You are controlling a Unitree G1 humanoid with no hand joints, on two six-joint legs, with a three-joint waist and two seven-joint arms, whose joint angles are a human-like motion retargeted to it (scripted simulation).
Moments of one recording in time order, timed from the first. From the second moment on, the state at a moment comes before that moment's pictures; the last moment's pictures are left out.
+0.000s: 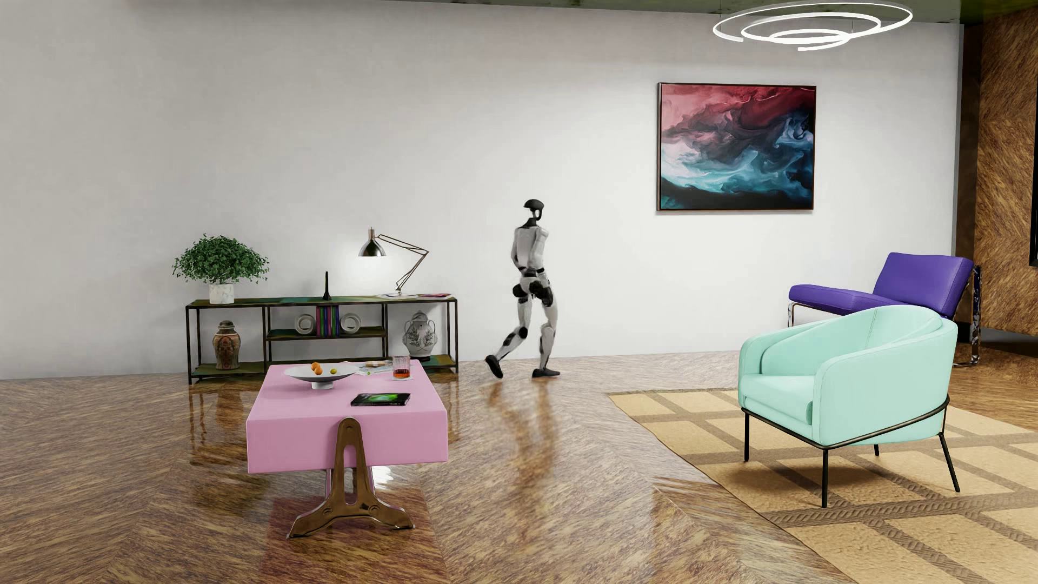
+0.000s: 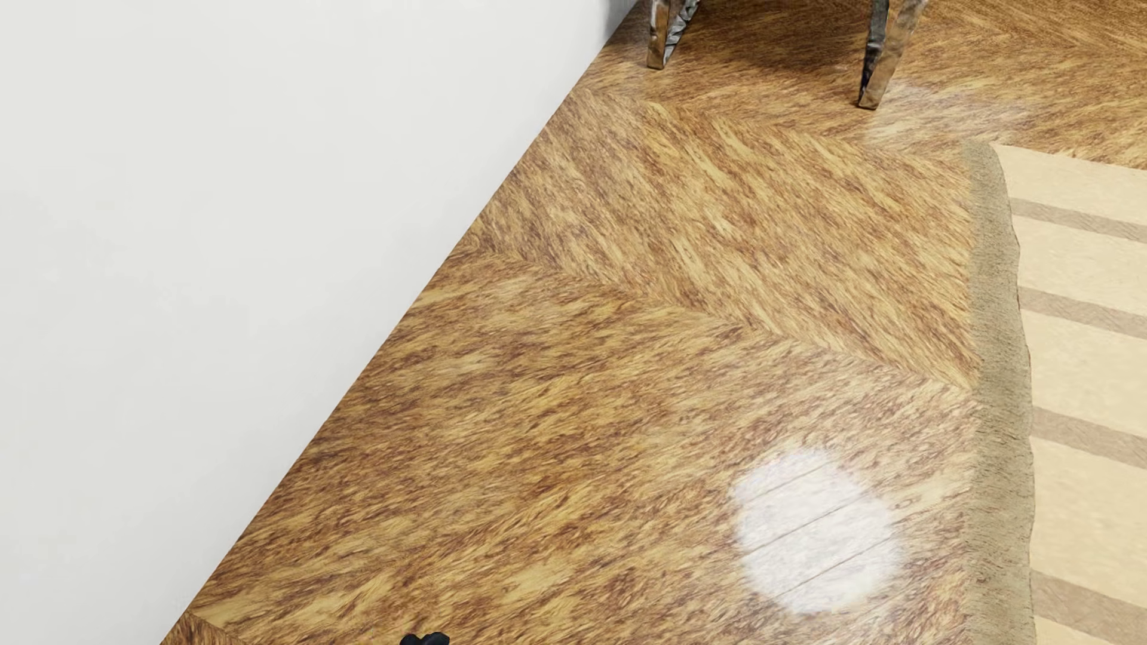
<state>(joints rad) 0.03 -0.23 -0.13 0.02 0.03 0.03 0.02 -0.55 0.11 0.97 0.31 0.11 0.33 -0.05 -0.17 0.15 -0.06 -0.24 -0.21 -0.30 0.09 0.72 0.70 0.64 -0.81 0.37 0.46 0.14 0.00</state>
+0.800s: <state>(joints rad) -0.06 -0.37 -0.05 -0.06 -0.28 -0.09 0.35 -0.14 0.14 0.38 1.26 0.06 0.24 -0.31 -0.15 0.10 -0.21 0.04 -0.05 -0.04 0.17 0.73 0.65 0.72 -0.74 0.35 0.45 0.19 -0.02</state>
